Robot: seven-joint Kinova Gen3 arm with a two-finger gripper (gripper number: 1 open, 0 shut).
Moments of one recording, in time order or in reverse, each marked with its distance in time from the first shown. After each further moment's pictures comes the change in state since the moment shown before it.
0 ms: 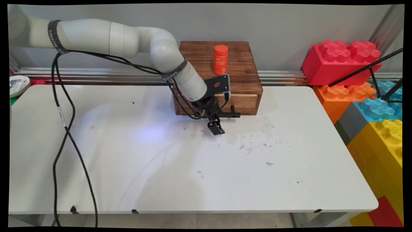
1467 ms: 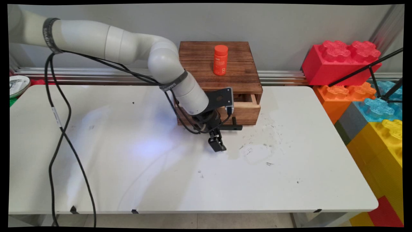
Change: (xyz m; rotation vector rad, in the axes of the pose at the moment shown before) arm 0.007 0.054 -0.008 -0.082 -0.002 0.005
